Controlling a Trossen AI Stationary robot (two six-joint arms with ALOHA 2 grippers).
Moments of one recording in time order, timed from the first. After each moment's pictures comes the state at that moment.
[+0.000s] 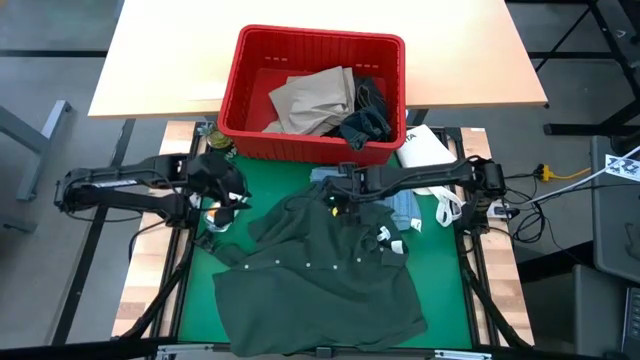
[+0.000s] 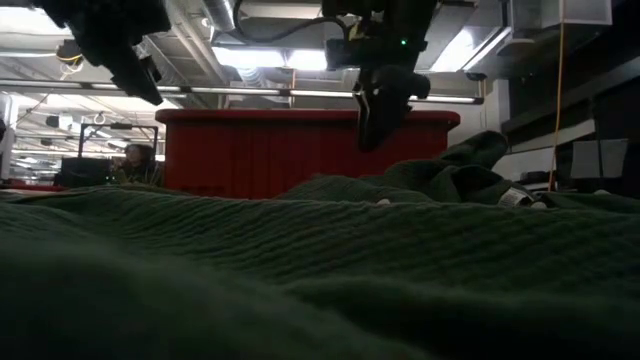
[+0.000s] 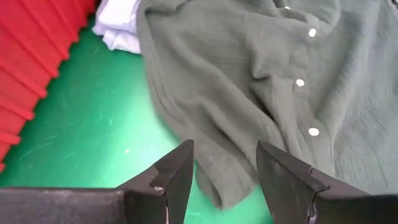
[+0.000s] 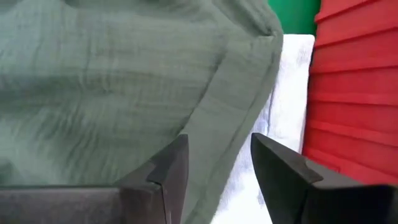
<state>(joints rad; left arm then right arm) 0.19 0.75 0.73 -0.80 0.12 -0.08 0.01 1.86 1.53 -0.91 0.27 -0.15</state>
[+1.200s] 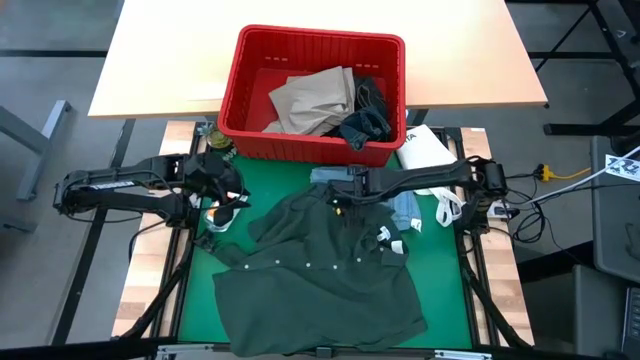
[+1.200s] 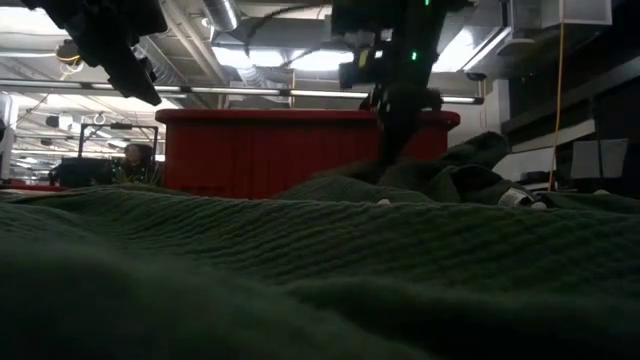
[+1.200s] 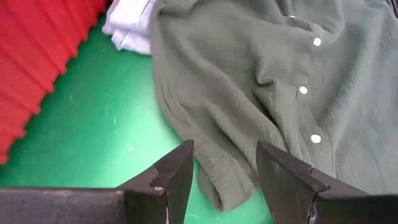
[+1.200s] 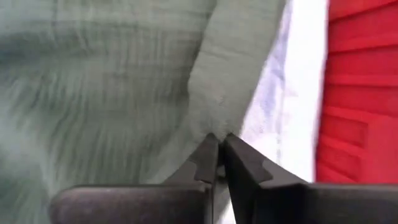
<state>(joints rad) 0.20 0.73 0.71 -0.79 0.11 -0.13 0.01 1.84 1.49 -0.98 0.28 -0.04</state>
